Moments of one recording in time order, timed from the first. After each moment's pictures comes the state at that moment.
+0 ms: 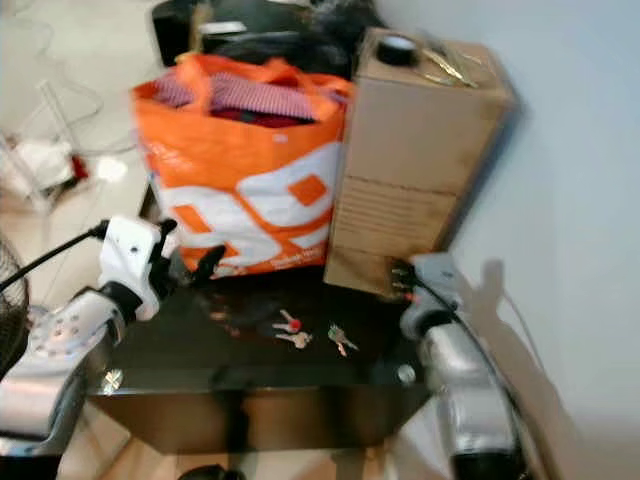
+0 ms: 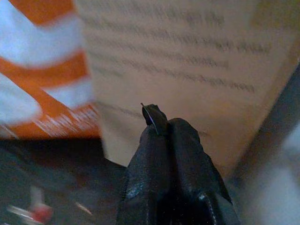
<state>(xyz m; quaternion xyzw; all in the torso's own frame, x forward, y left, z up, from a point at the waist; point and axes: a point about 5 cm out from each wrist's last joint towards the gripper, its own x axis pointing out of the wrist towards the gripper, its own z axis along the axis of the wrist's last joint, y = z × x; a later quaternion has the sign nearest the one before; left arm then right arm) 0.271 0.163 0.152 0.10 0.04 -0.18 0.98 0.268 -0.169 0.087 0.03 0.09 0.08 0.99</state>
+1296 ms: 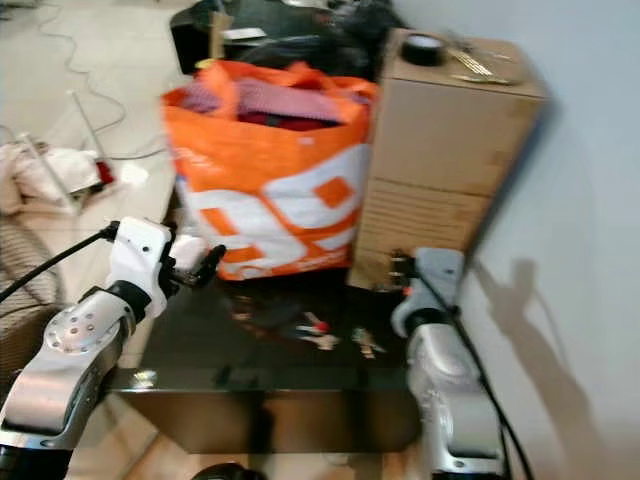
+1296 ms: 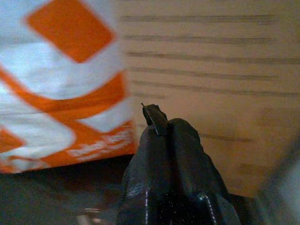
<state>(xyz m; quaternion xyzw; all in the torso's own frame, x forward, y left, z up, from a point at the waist) 0.274 0.166 0.139 0.12 0.06 -0.16 0.98 0.263 -0.154 0.102 0.06 0.10 0.02 0.99</state>
